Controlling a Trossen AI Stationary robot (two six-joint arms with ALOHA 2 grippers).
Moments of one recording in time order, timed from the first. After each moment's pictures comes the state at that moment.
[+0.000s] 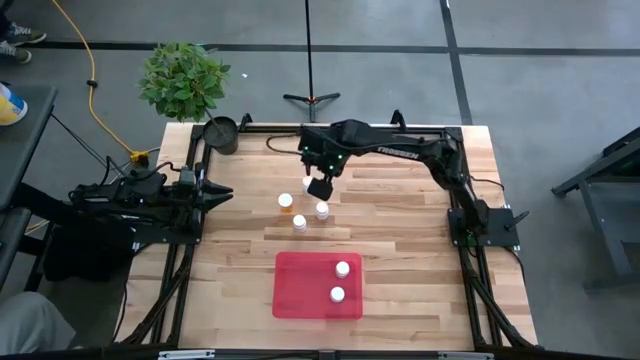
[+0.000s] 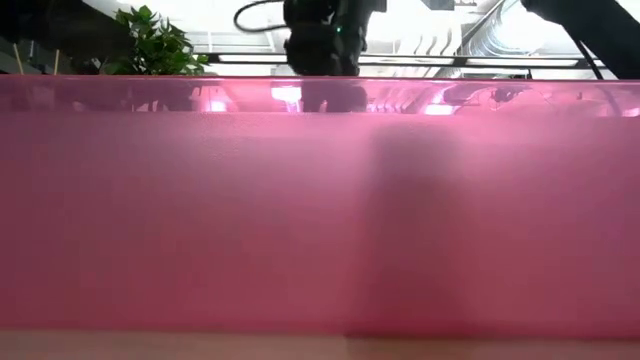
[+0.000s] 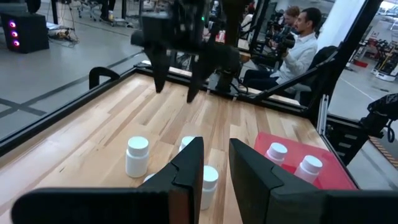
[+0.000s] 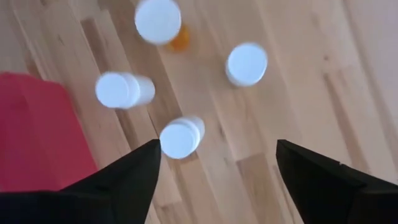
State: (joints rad) left arm -0.11 0.02 0.42 -0.51 -0.26 -0.24; right arm -0.24 2.16 2.16 -1.26 -0.12 0.18
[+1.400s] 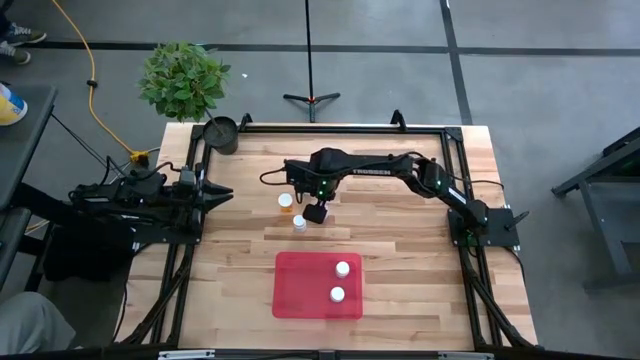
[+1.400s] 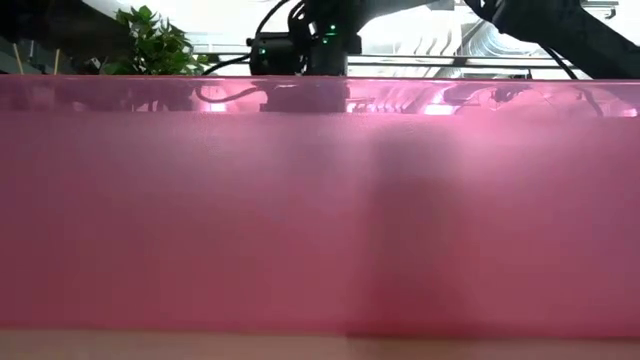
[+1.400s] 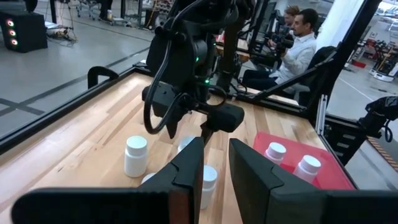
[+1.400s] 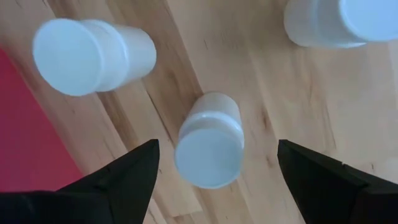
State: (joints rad) left arm -0.11 0.02 0.42 -0.51 -0.25 -0.25; right arm -0.16 2.35 2.16 -1.28 -0.13 0.24
